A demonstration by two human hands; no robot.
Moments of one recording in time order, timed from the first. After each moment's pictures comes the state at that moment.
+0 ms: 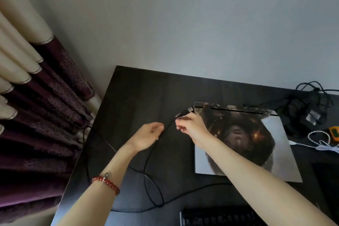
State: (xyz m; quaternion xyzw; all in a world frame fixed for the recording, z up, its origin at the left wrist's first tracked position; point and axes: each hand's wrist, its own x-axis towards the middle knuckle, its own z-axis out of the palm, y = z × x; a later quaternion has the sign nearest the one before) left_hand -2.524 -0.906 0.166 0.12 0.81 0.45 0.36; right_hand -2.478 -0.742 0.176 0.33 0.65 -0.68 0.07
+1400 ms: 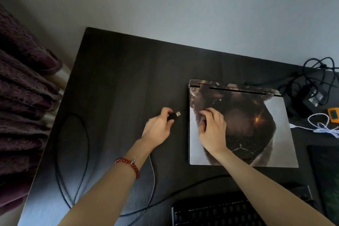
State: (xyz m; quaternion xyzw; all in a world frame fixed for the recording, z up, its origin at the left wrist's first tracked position) left_hand -2.513 -0.841 0.056 0.25 0.87 0.34 0.26; right_hand -2.419 -0.683 0.076 0.27 0.95 -0.16 -0.02
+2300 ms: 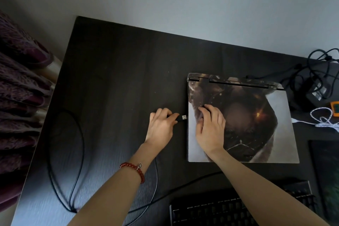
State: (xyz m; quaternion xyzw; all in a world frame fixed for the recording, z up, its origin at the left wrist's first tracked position) left_hand -2.494 -0.828 0.028 0.33 0.89 0.31 0.03; right_hand -2.412 -0.686 0.059 0.26 0.96 -0.11 -0.04
